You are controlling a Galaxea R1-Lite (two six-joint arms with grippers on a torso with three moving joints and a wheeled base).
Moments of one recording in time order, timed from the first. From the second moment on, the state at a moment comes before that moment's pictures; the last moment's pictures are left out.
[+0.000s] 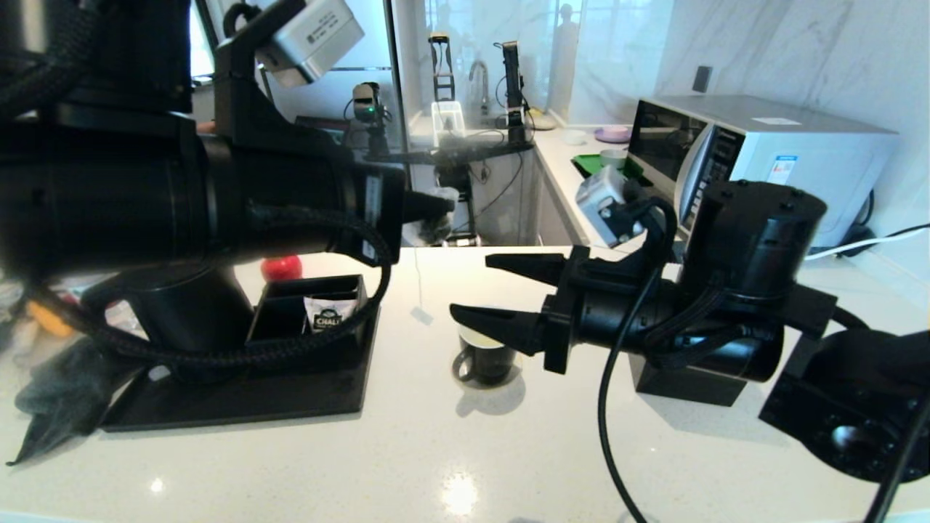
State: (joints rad) left arm -0.73 1.48 -1.32 0.12 -0.04 -0.11; right arm 0.72 1.75 -0.91 -0.87 0.47 -0.01
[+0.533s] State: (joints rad) left arm -0.73 1.48 -1.33 0.06 -0.04 -0.11; right arm 0.80 1.85 -0.96 -1.00 0.46 0.03
